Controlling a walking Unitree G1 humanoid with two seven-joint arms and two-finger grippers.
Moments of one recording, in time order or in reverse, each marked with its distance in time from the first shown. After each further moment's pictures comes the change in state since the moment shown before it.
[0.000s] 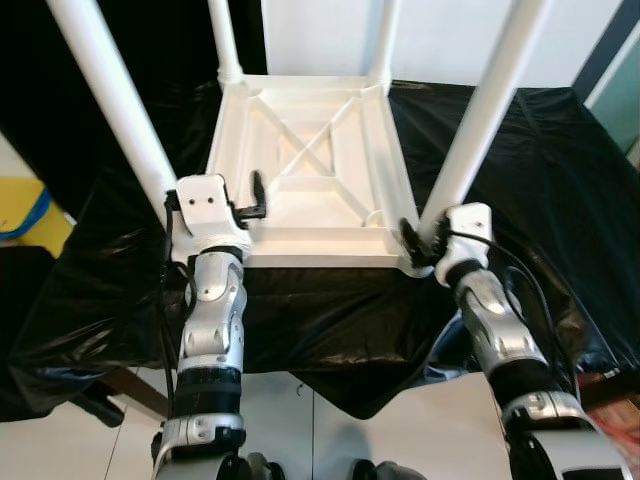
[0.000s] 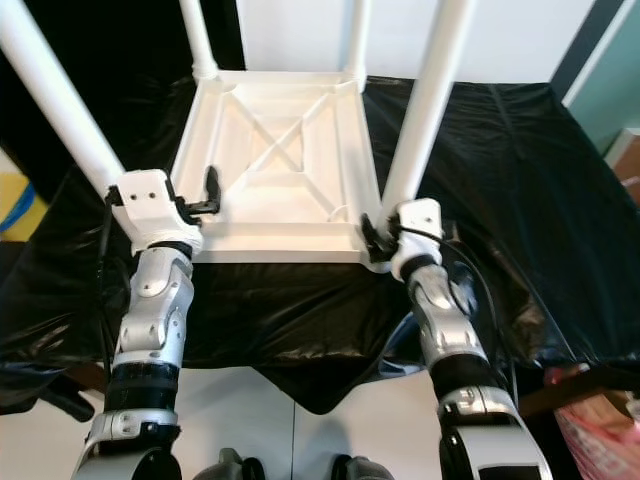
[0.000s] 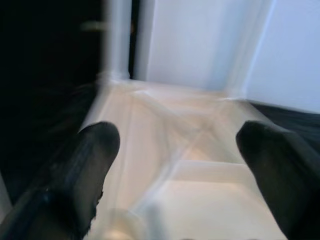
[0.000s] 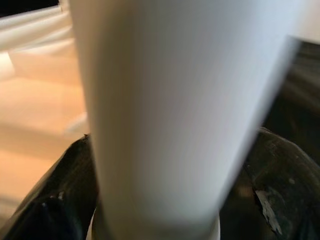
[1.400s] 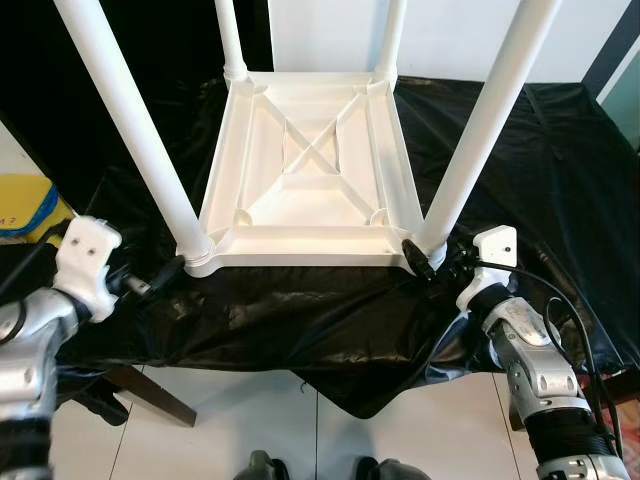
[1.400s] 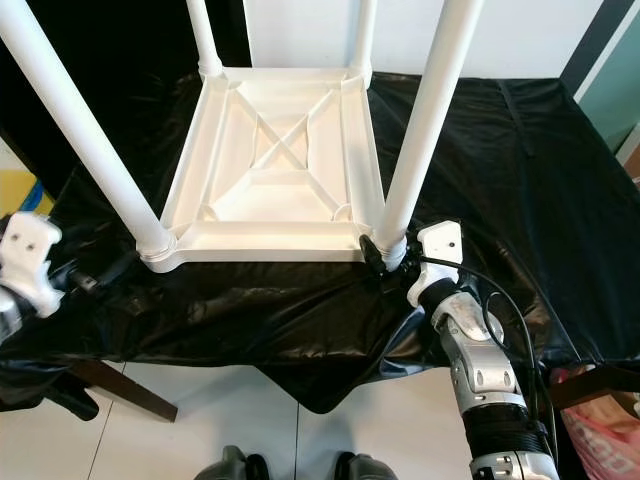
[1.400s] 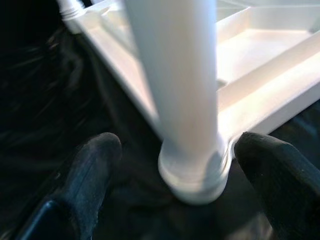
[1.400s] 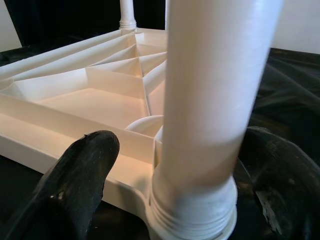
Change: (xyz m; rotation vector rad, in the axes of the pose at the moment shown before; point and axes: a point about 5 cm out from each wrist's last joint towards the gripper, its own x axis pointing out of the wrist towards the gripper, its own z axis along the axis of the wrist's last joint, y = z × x) left arm -0.063 0.131 0.021 0.440 0.450 -0.273; right arm -0.031 0.005 0.025 0.000 -0.074 0.259
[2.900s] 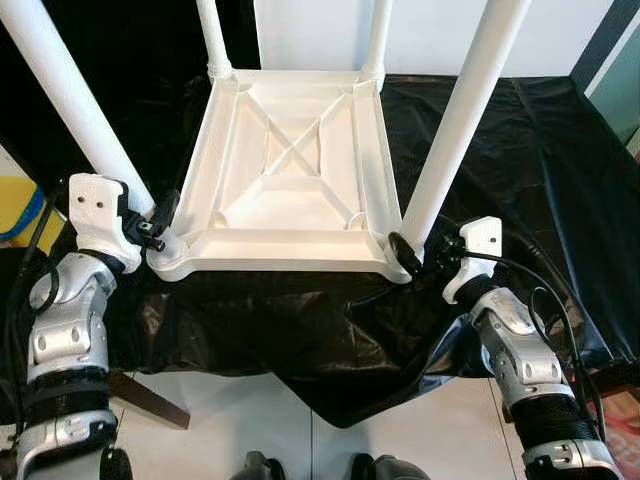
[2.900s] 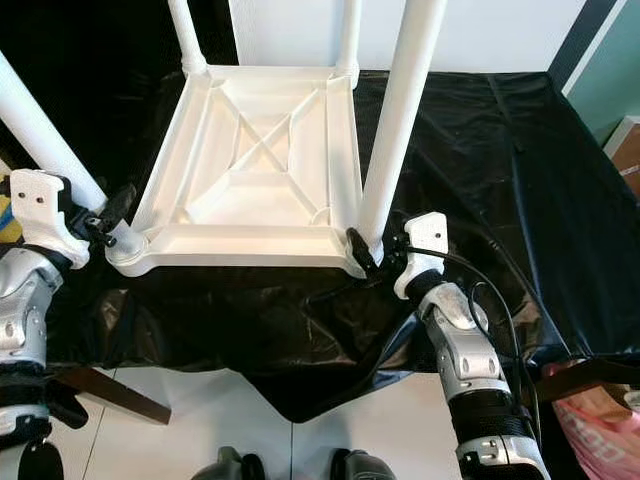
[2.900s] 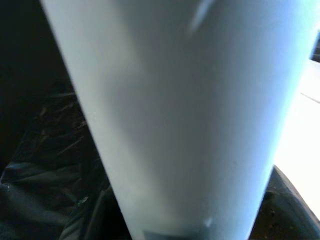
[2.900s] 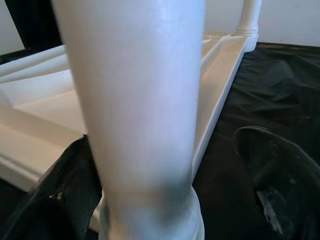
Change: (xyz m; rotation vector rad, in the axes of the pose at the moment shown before) left arm 0.014 0.009 0.018 -0.131 -0.219 0.266; right arm 0.016 0.006 0.000 0.034 -0.005 0.008
